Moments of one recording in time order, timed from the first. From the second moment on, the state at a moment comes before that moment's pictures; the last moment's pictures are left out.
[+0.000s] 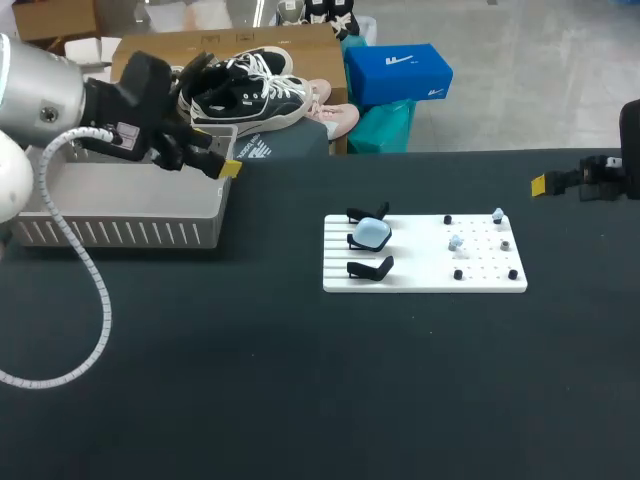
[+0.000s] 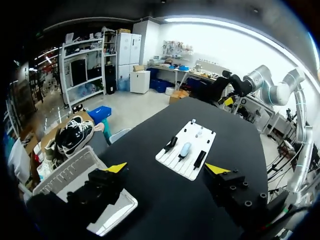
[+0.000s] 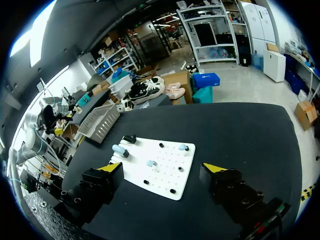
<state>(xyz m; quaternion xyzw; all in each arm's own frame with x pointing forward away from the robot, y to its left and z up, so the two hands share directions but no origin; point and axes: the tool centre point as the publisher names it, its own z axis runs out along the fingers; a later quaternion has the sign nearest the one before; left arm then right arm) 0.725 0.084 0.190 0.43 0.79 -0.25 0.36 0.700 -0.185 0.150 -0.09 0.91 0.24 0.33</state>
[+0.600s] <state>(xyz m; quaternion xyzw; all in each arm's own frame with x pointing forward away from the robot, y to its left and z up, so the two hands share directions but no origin) 0.739 0.044 0.141 0.60 0.66 -0.29 0.35 0.700 -0.185 0.150 -0.09 0.91 0.24 0.33</state>
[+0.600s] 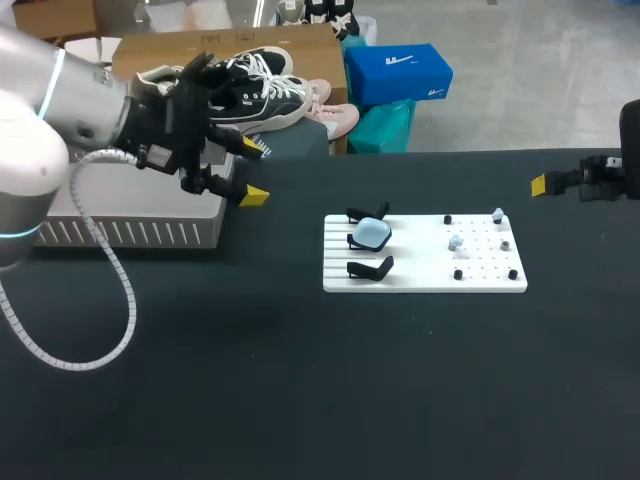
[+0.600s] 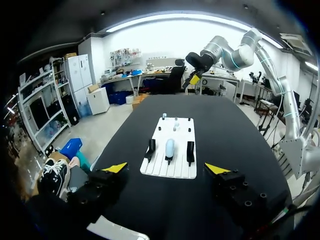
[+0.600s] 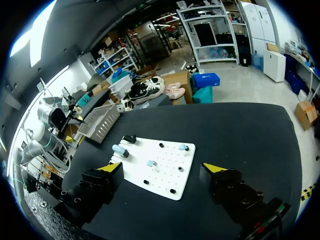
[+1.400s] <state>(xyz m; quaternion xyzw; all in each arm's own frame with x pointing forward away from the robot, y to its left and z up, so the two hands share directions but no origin) 0.754 -0.016 0.068 0.61 0.65 -0.31 0.33 0.700 -0.185 0.150 -0.09 0.91 0.24 0.33</state>
